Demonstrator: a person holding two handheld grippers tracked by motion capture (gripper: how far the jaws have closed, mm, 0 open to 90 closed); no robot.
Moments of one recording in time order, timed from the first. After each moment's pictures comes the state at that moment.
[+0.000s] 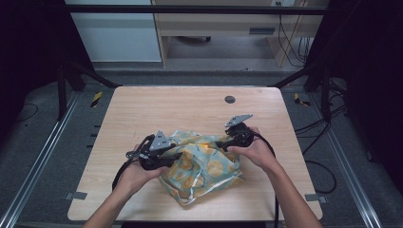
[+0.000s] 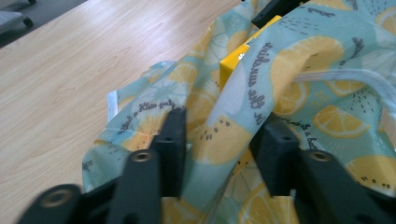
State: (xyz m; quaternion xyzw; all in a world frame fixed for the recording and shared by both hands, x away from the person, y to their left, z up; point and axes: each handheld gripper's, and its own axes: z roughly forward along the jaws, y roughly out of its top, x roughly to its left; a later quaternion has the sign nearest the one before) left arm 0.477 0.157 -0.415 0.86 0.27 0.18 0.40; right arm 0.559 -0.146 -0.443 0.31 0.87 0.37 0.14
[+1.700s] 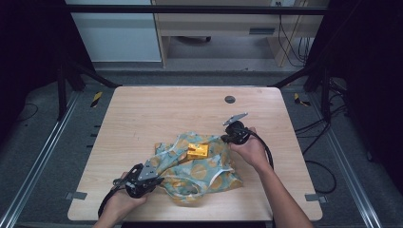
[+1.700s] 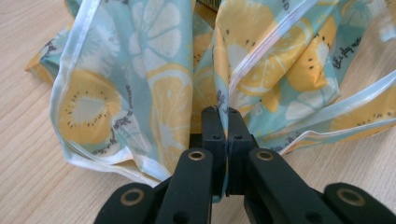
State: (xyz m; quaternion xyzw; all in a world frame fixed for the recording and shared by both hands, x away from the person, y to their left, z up) left arm 0.424 0.202 -0.477 0.90 0.27 0.15 0.32; right arm 0.576 -0.142 -0.459 0.37 0.87 0.31 0.14
